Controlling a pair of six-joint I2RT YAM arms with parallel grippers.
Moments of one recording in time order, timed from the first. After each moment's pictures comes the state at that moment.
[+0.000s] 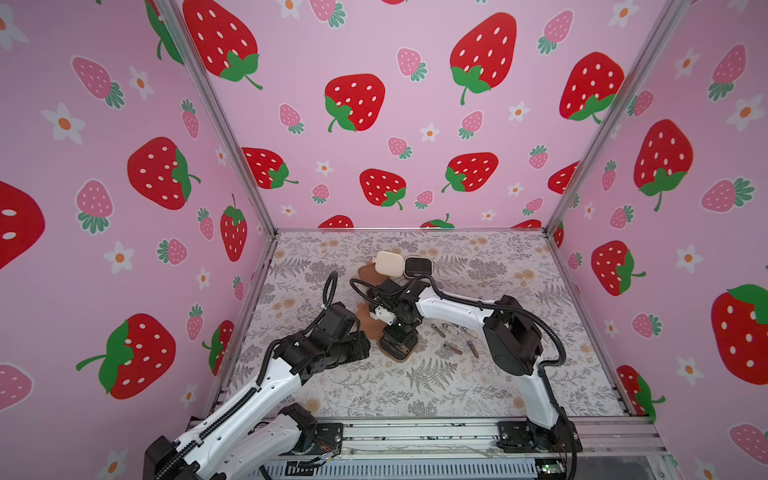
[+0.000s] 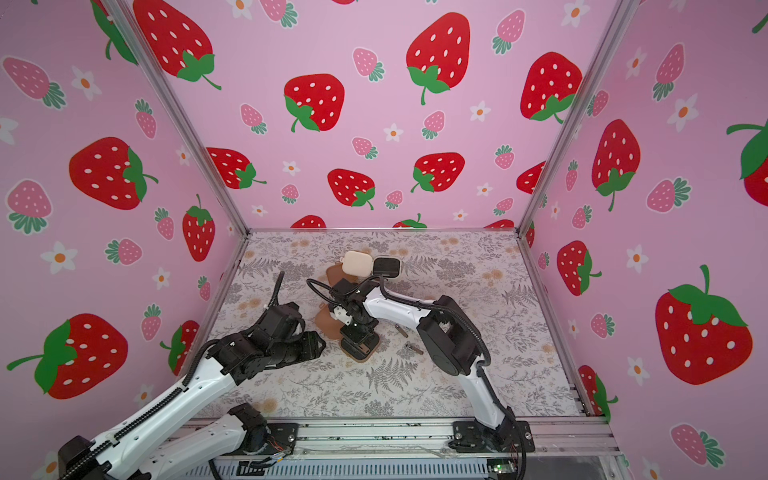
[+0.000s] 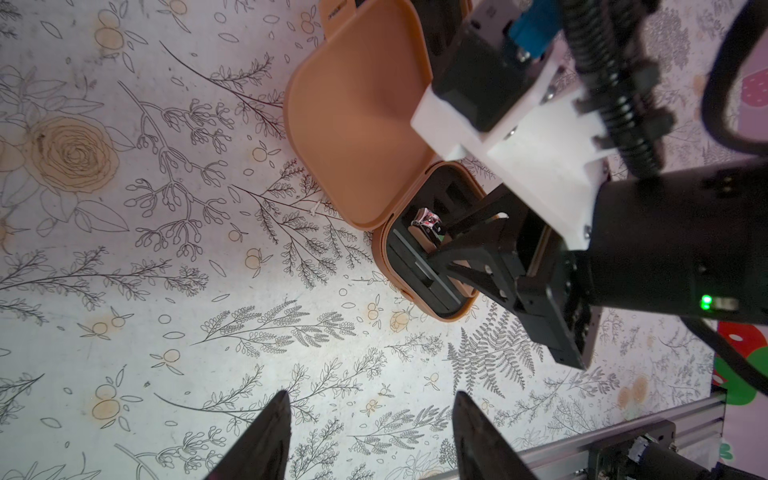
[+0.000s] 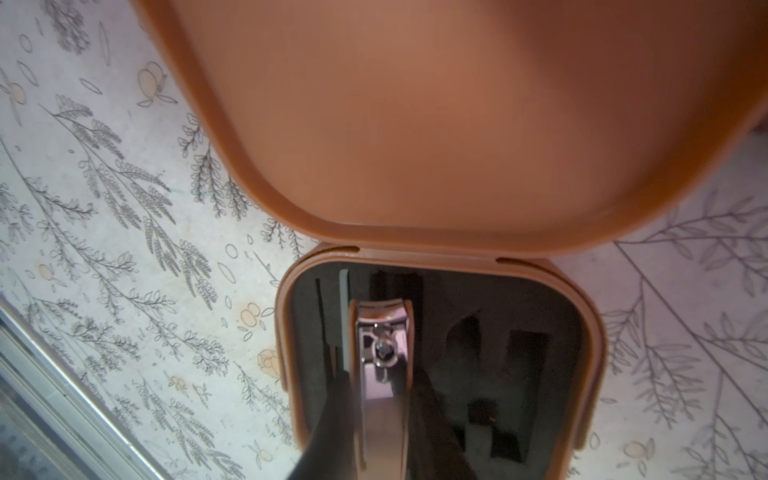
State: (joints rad) left arm -0.60 0.91 0.74 -0.82 0.03 -0.77; right arm 1.03 2.15 1.70 -0.93 -0.21 0.01
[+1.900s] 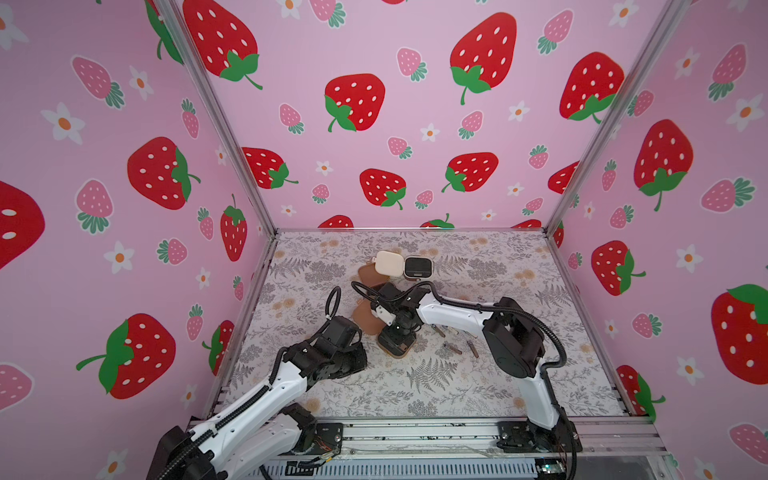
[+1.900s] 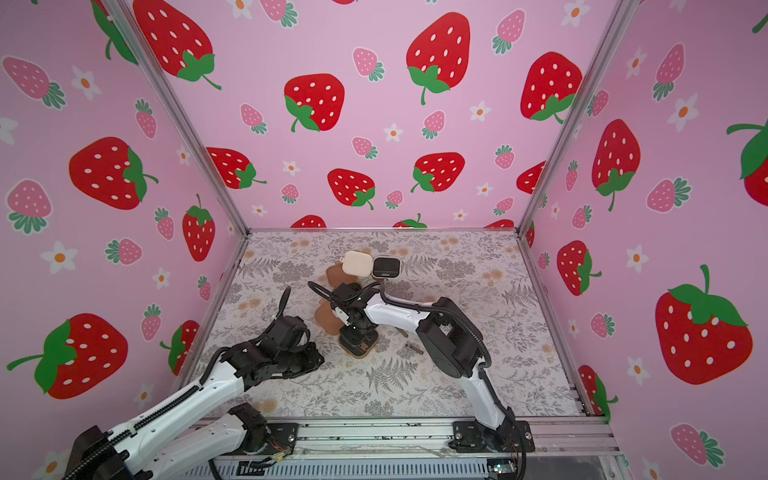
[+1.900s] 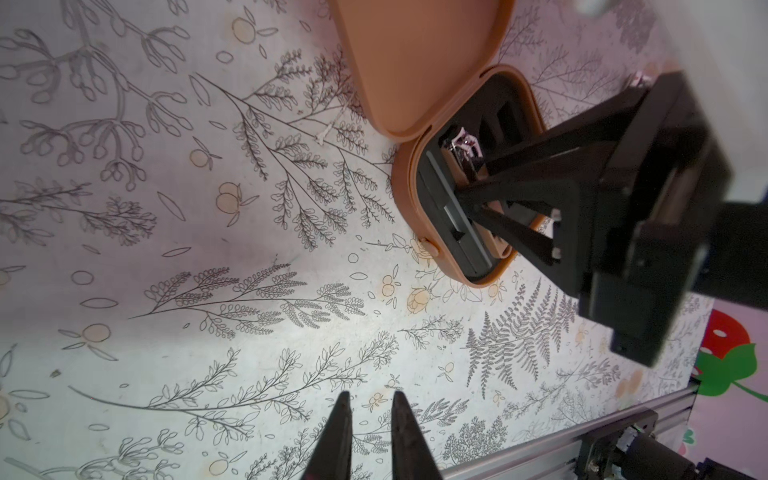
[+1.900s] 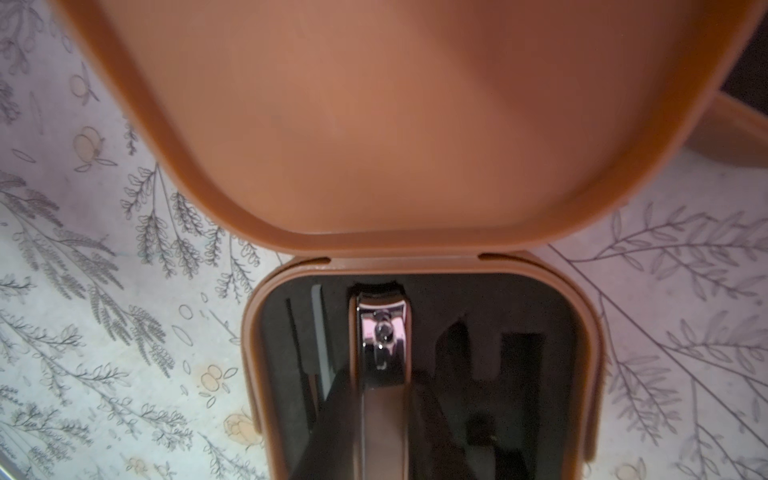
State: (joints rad) left arm -0.59 0.93 0.55 -0.67 0.14 -0.87; right arm 1.03 2.13 1.58 -0.75 -0.09 0.11
